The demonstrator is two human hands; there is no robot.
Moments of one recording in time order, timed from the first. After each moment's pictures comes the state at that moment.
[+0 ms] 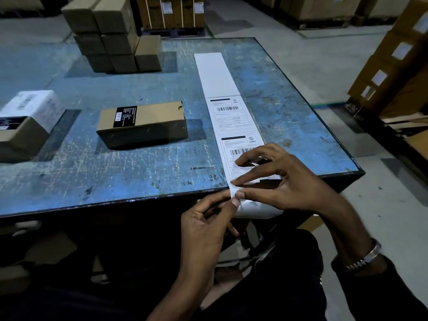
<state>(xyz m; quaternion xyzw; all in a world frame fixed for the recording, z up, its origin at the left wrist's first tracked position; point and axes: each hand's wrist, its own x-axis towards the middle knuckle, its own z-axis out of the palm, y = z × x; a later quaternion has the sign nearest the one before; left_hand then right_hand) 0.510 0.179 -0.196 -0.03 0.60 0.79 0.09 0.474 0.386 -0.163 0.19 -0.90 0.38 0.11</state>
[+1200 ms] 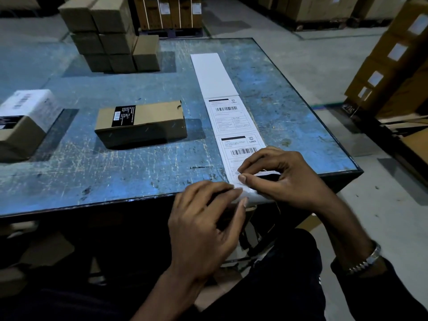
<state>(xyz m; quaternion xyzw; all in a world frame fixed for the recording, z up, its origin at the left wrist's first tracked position) 0.497 0.161 -0.199 0.28 0.82 0.39 -0.30 0.476 0.384 -0.162 0.14 -0.89 0.43 0.11</state>
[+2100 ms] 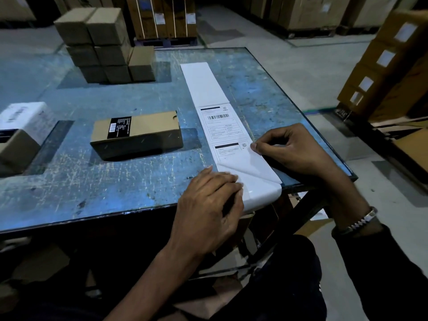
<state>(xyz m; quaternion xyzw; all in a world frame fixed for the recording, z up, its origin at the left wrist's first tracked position) 0.447 0.176 -0.201 0.37 0.82 0.35 -0.27 0.431 0.421 -0.135 -0.03 -0.87 0.48 0.09</state>
